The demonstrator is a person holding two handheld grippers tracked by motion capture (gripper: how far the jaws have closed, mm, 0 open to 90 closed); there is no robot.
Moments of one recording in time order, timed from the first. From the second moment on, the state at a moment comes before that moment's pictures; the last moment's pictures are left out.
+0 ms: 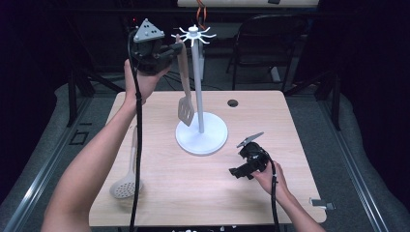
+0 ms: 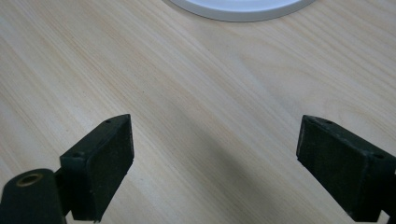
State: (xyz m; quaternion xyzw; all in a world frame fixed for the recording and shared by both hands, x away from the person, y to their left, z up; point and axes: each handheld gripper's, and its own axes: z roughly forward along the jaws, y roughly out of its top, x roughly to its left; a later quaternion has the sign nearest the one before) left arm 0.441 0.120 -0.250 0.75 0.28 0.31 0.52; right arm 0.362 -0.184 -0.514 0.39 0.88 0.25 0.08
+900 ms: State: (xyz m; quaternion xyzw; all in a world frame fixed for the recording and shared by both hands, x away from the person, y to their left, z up) left arm 0.457 0.130 -0.249 0.74 0.31 0.32 0.50; right arm 0.362 -0.184 -0.515 0.39 0.88 0.26 0.08
